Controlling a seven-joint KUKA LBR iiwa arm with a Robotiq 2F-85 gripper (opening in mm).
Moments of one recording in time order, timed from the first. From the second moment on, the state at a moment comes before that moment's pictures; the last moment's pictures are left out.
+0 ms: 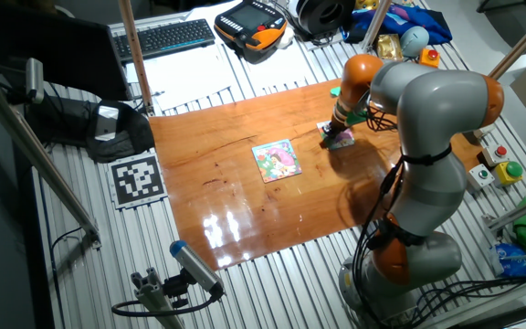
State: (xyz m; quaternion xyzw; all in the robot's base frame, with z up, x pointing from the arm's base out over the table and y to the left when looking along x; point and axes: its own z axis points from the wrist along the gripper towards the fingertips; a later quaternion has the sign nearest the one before) arm 0.538 -0.103 0.023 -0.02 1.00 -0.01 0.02
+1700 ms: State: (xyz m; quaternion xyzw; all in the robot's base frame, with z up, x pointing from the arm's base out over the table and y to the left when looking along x) arm 0.526 -0.098 0.021 -0.03 1.00 -0.01 0.02
